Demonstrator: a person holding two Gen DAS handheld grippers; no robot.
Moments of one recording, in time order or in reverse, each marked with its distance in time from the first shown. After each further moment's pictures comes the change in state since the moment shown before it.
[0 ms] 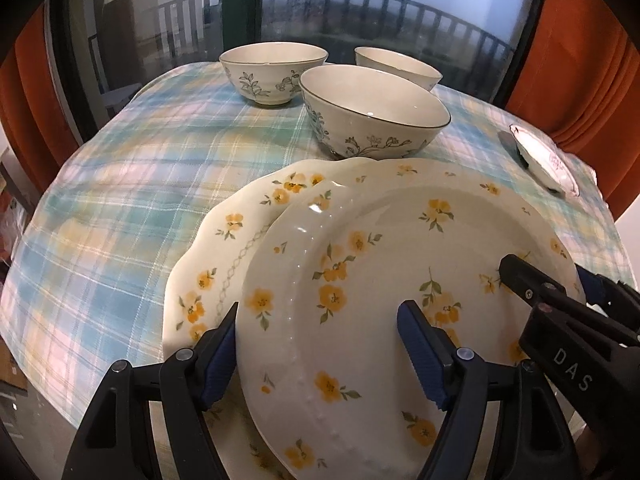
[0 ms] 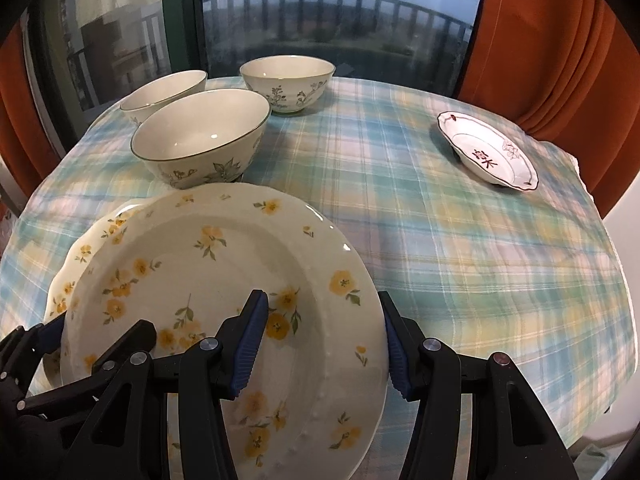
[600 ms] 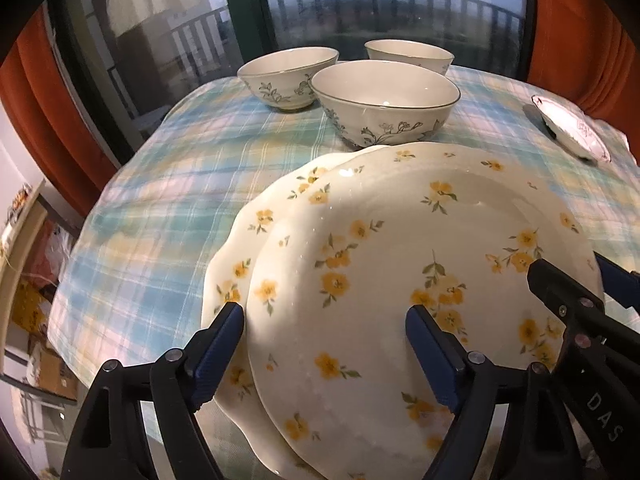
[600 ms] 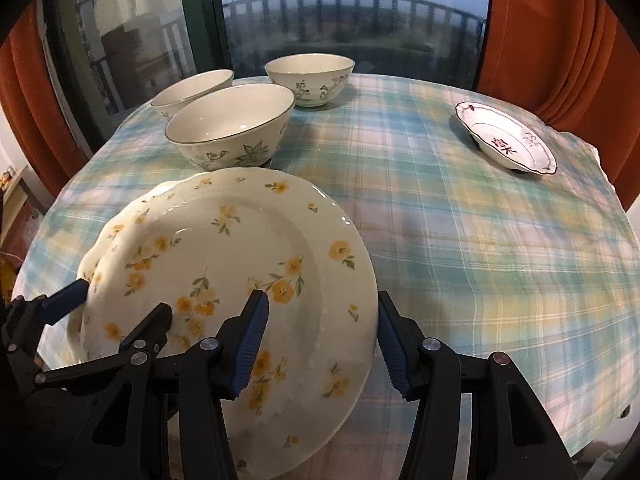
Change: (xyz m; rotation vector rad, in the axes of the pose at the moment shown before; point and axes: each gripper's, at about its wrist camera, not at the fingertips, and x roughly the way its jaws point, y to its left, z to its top) left arm -0.008 -0.012 -0.008 0.065 0.004 0.196; right arm -0.010 -0.004 -0.021 0.007 -0.014 0.118
